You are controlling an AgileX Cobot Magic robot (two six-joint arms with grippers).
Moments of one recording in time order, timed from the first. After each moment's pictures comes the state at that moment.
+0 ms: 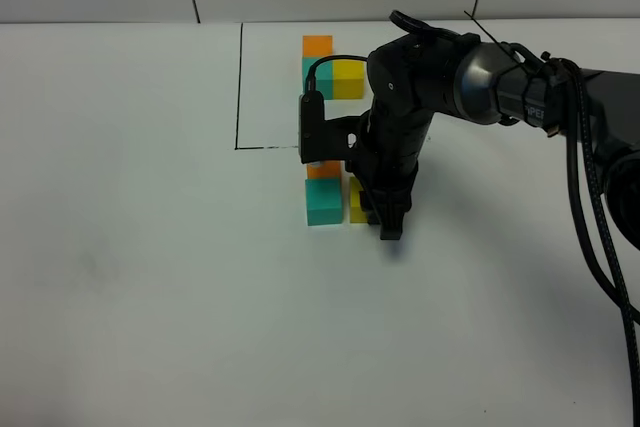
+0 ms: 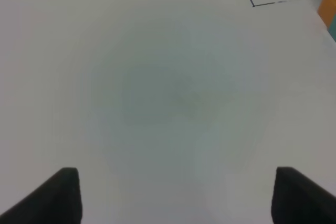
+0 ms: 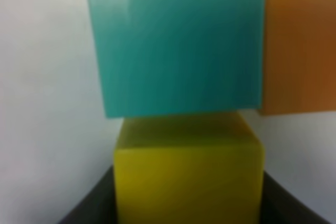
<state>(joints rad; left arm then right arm) -0.06 -0.01 -0.51 -0.05 1.06 0.10 0.55 2.24 -1.61 0.03 0.87 -1.05</state>
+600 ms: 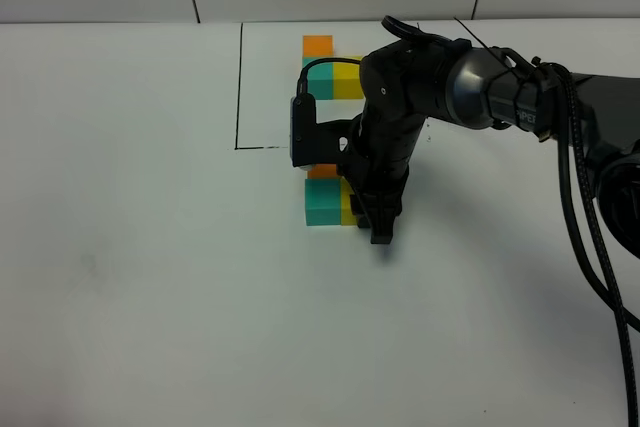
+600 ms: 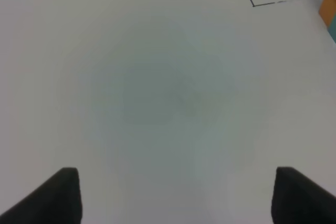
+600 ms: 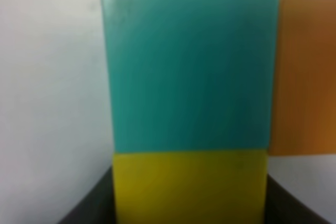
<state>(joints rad) -0.06 -0.01 -0.51 -0.05 1.06 0.10 0.57 2.25 -1.61 0.05 0.86 -1.05</state>
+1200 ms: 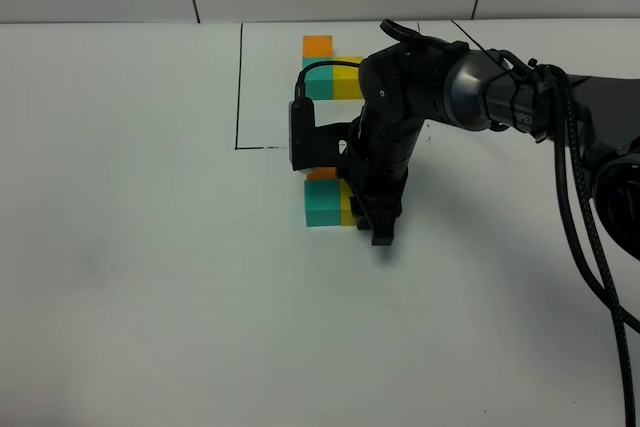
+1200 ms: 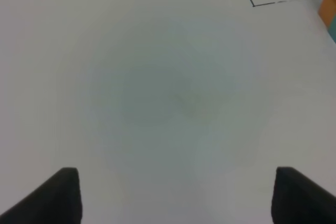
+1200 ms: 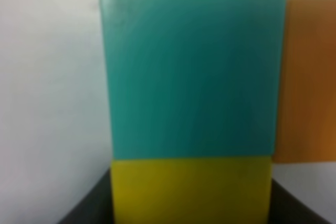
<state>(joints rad) -0.06 -0.01 -0.51 -0.05 1.06 0.10 0.57 2.26 -1.61 0.05 0.85 -1.08</state>
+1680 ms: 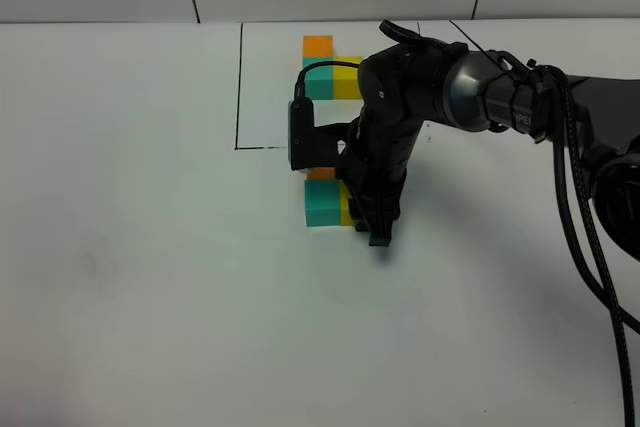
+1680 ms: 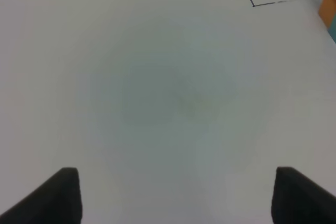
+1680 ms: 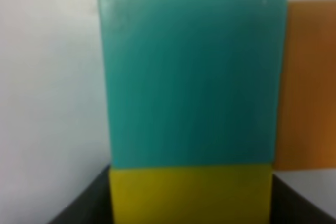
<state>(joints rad) -0.06 -0.01 -0.51 -0.05 1.06 0.10 0.57 2.25 -1.61 0.06 0.84 -1.07</state>
